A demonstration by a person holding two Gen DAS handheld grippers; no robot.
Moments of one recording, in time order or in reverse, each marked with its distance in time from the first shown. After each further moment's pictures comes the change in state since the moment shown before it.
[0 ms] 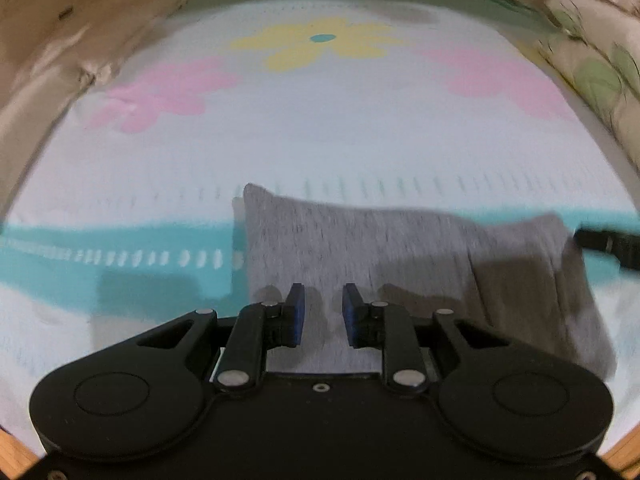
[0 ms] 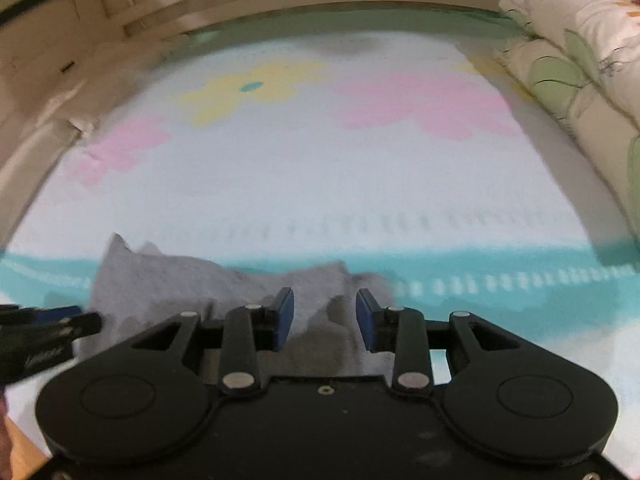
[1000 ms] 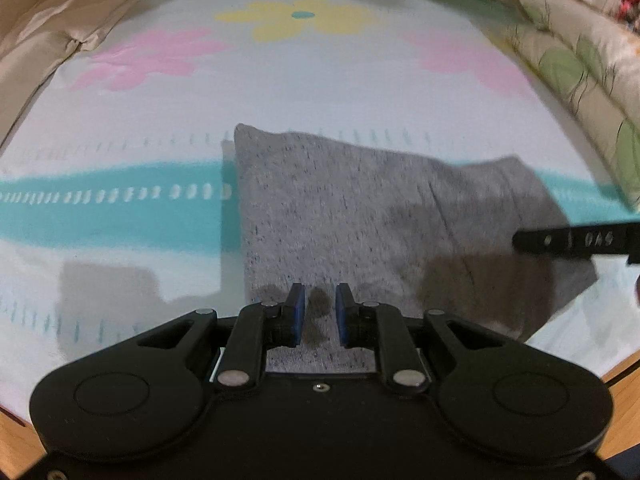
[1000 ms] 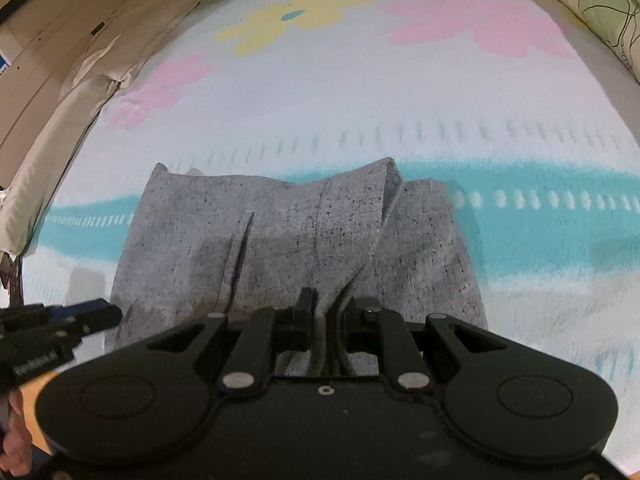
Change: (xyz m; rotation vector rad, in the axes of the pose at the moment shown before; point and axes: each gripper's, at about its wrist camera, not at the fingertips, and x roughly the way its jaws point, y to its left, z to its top) left arm -0.011 0.012 -0.050 0.006 0.049 -0.089; right arm 0.023 0.007 -0.021 0.011 0.207 0.157
